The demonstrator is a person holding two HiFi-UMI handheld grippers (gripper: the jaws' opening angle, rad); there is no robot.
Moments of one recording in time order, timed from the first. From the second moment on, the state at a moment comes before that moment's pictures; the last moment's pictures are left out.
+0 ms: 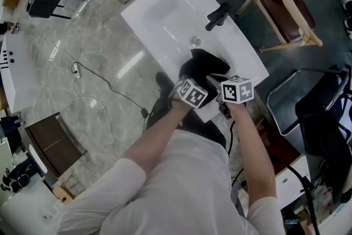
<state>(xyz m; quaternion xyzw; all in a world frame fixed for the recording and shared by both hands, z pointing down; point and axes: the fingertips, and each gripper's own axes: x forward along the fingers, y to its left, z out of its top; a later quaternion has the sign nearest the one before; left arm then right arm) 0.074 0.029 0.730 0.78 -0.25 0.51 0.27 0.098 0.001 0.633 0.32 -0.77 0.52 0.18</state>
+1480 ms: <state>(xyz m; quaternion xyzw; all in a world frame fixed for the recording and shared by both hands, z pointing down) 0.019 0.044 0.644 0.85 -0.24 0.43 0.20 0.088 0.004 0.637 0.35 -0.77 0.50 0.18</state>
